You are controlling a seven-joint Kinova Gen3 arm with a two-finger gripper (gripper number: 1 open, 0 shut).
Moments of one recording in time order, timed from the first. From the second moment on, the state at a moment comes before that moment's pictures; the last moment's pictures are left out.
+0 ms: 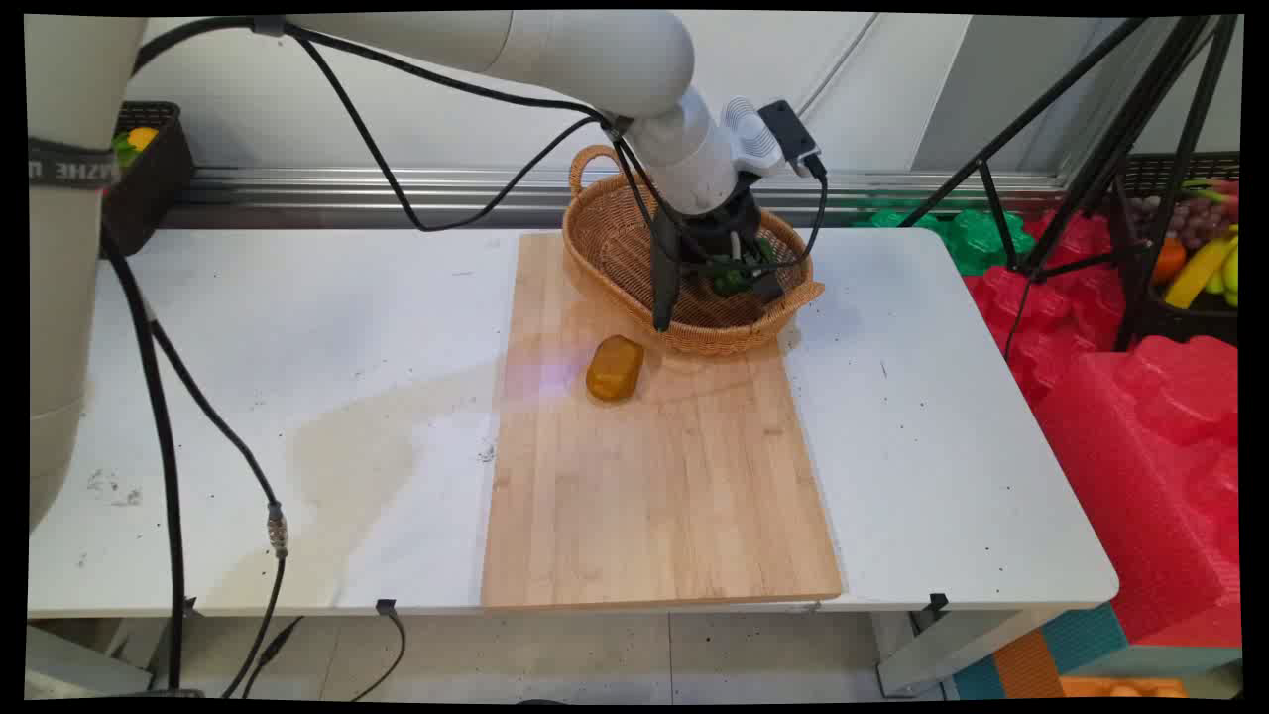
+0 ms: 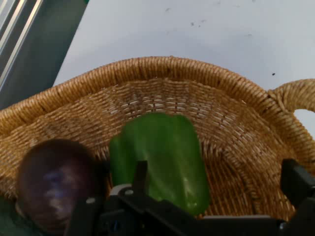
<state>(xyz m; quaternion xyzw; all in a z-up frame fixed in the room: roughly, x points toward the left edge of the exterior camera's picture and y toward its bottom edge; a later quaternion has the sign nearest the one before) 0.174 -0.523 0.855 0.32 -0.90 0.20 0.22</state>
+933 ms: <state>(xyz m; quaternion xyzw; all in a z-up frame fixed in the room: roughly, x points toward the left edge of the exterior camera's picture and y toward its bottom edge) 0.186 -0.500 0.896 0.28 -0.90 0.22 0.24</state>
